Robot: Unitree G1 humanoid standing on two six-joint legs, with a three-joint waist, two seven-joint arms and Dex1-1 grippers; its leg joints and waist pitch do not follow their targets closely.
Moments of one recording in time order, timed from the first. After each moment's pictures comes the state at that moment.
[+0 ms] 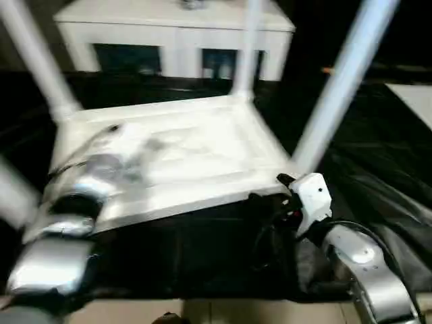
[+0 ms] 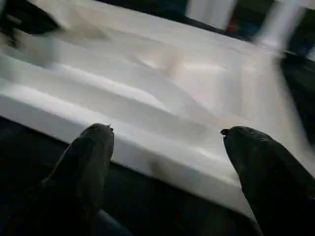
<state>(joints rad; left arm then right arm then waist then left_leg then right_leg) -0.88 0.30 -0.10 1.08 0.25 0.21 -0.29 -0.03 -0.27 0.15 -0.22 0.11 0.33 0.41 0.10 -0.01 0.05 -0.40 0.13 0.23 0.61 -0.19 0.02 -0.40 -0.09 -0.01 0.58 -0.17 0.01</state>
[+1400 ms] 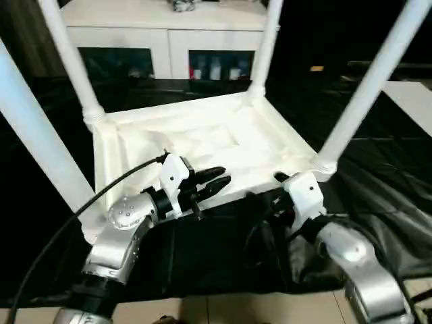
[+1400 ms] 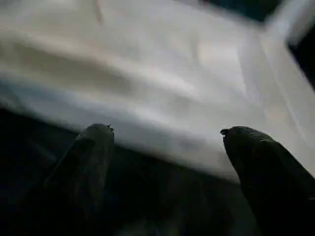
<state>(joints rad) -0.30 0.27 -0.15 0.14 -0.21 0.05 -0.85 -0.08 -0.33 0.18 -0.16 0.00 0.46 0.36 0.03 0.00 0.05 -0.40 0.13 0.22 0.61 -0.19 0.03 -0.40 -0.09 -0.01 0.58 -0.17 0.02</state>
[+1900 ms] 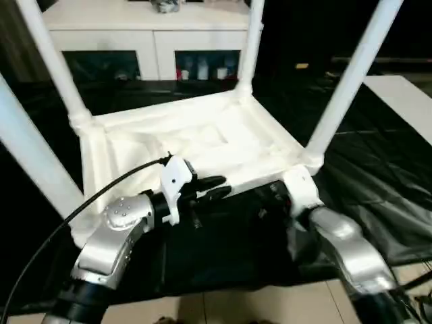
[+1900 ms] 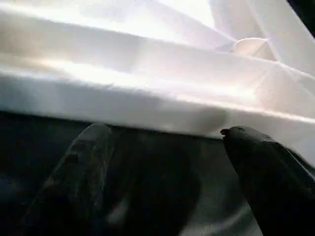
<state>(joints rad) -0.27 0.31 -0.17 0.04 -0.22 0.20 -0.82 -0.33 -0.22 0.13 0.23 0.01 0.44 0.29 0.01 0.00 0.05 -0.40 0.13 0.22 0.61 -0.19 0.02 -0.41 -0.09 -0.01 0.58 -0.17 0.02</state>
